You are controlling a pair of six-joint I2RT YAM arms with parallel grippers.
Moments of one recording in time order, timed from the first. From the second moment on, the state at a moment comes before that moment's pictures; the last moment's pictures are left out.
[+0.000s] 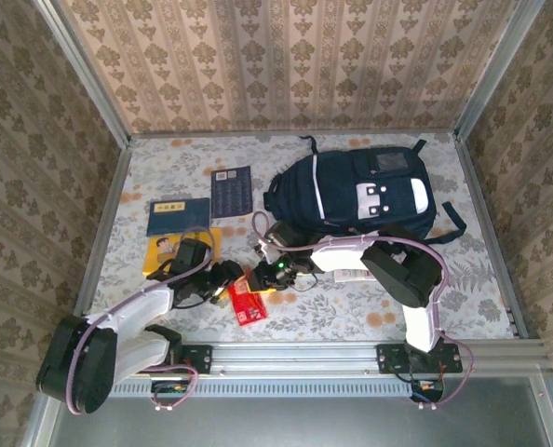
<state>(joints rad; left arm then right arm) -0.44 1.09 0.31 -0.19 0.46 -1.04 0.86 1.94 1.06 -0.11 -0.60 0.71</state>
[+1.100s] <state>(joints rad) -0.42 0.88 0.26 -0.18 0.50 -0.97 0.80 1.78 1.01 -0.19 -0.49 0.63</state>
